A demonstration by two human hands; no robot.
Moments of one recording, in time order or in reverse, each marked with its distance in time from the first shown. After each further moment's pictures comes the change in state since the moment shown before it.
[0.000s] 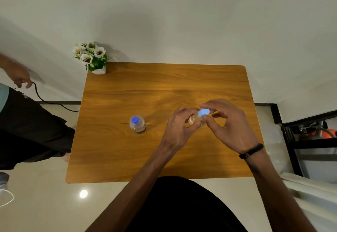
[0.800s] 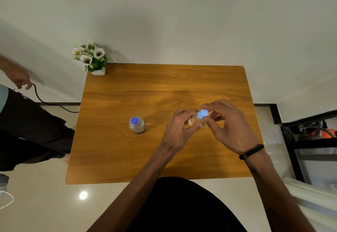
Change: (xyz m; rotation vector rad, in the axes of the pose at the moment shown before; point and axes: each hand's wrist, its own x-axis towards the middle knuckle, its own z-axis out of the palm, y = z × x) left_hand -0.002 -0.003 0.003 0.002 0.002 -0.015; right_hand -0.002 -0.007 -0.006 -0.122 -0.029 0.000
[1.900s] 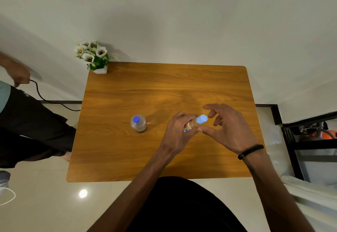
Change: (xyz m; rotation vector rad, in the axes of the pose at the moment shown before) left_hand -0.010 -0.020 0.001 0.043 -0.024 -0.021; right_hand -0.001 0.005 0.009 -0.147 -0.081 0.133
